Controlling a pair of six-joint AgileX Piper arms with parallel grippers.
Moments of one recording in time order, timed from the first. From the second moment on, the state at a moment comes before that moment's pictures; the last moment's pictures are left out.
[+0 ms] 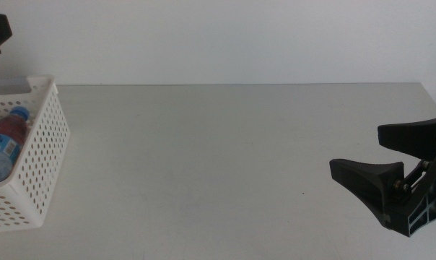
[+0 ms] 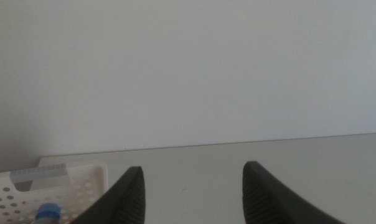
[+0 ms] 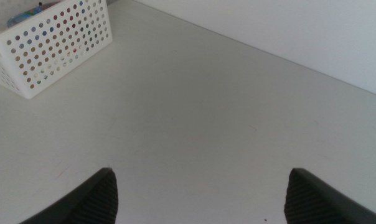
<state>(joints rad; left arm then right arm) 0.01 0.86 -0.93 -0.41 0.39 0.33 0.63 0.80 -0.69 0.03 0.36 -0.01</state>
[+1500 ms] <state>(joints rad) 0.01 -0.01 0.03 -0.30 0.25 0.33 -0.11 -0.01 -0.05 0.04 0.36 -0.01</state>
